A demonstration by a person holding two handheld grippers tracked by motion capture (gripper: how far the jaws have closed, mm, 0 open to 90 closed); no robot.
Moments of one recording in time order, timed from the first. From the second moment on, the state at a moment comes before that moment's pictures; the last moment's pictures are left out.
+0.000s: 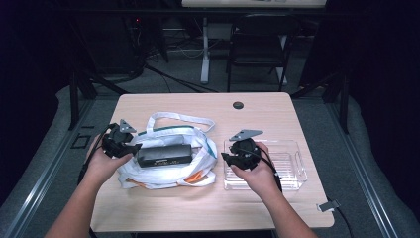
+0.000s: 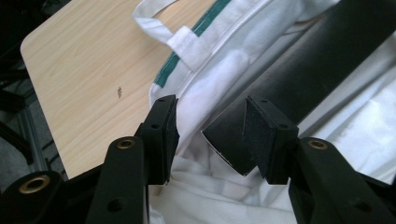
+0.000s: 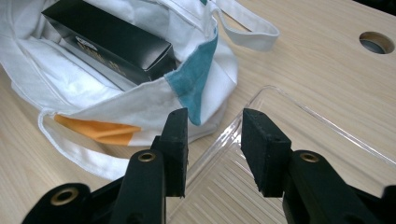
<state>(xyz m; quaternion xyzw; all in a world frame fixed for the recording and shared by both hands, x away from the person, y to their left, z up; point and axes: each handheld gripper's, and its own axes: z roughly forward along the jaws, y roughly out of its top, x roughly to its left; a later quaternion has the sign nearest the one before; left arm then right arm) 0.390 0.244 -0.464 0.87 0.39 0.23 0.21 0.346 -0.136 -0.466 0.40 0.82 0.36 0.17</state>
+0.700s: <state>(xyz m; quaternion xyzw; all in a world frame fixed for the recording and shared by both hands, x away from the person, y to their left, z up) 0.396 0.231 -0.456 0.91 0.29 0.20 0.19 0.341 -0.153 -0.472 0.42 0.81 0.38 0.18</state>
